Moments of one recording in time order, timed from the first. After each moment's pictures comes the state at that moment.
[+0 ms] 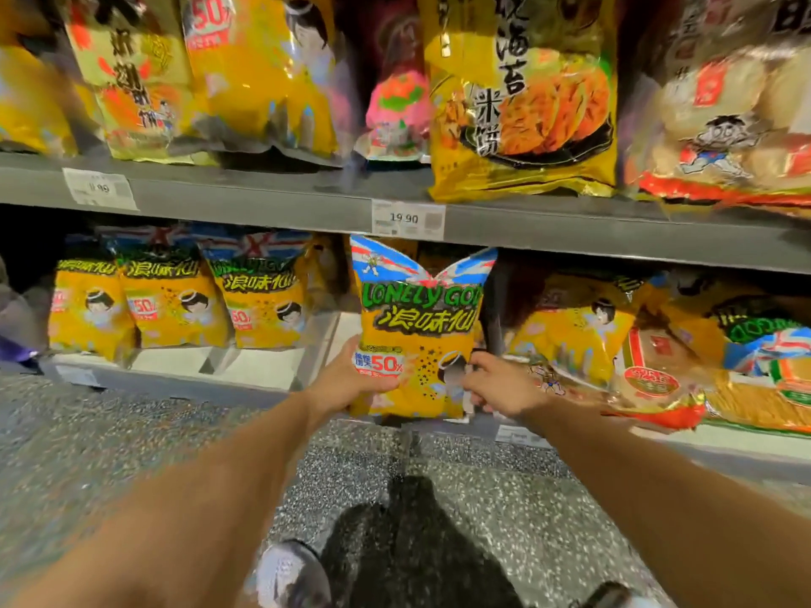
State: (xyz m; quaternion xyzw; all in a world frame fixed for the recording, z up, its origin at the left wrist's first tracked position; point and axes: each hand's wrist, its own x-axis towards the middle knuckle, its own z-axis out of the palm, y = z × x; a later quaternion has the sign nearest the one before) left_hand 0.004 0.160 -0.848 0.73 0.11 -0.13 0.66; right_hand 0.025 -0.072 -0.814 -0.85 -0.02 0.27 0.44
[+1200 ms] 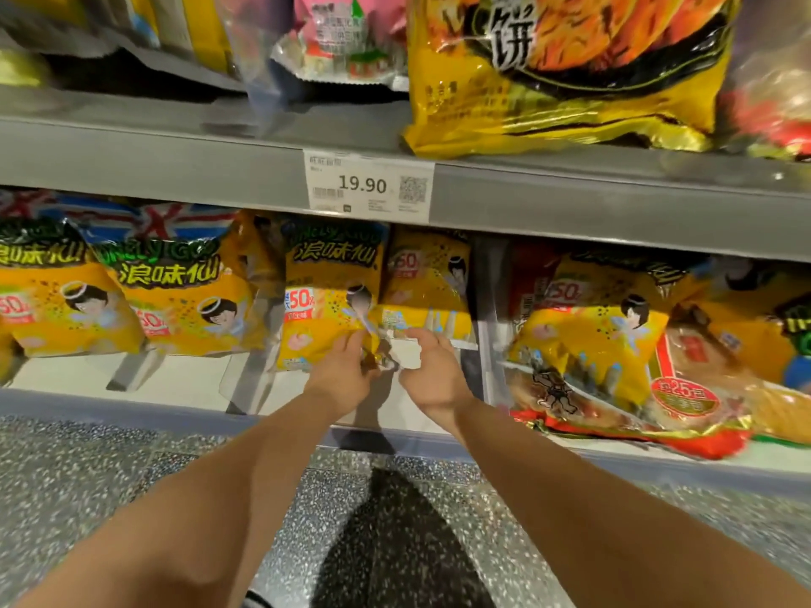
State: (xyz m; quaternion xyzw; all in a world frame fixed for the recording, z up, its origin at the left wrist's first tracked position) left_hand 0.106 0.141 -0.943 0.96 0.05 -0.10 0.24; right_hand 0.102 -0.006 -0.898 -0.88 -0.02 0.16 0.44
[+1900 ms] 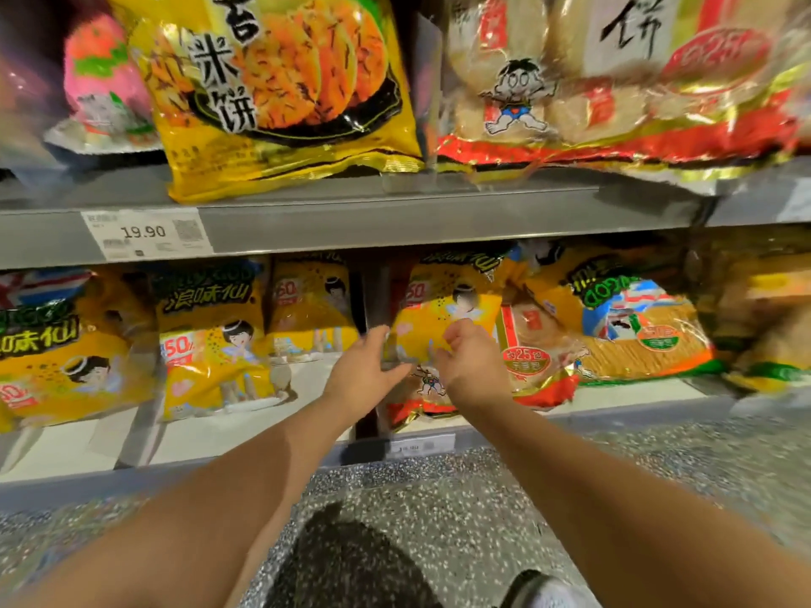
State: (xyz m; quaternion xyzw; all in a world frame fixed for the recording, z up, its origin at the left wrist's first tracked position) left_hand 0.094 -0.042 -0.874 0.95 -0.08 -0.06 0.31; right_hand 0.066 -0.188 -0.839 -0.94 0.12 -0.02 0.33
